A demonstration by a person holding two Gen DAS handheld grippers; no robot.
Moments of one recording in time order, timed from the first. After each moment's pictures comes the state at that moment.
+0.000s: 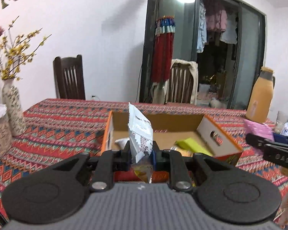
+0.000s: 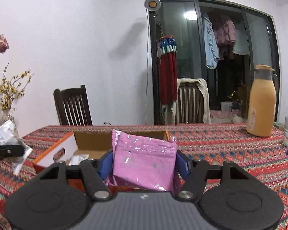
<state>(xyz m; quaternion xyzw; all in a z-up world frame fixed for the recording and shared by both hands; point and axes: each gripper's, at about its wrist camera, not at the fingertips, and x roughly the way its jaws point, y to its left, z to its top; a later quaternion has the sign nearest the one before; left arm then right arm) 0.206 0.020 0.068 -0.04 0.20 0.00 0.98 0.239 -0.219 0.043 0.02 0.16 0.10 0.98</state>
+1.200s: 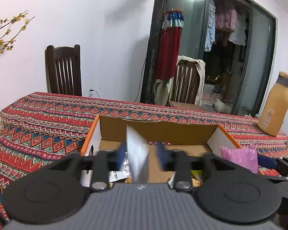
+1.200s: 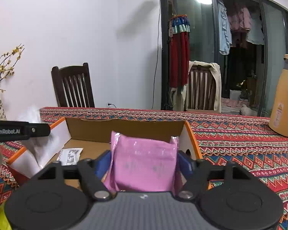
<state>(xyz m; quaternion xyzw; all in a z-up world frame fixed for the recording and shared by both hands) 0.316 0.018 0.042 -0.07 0.21 0.02 0.97 0.345 -0.181 0.012 0.00 0.22 0.11 0.97</state>
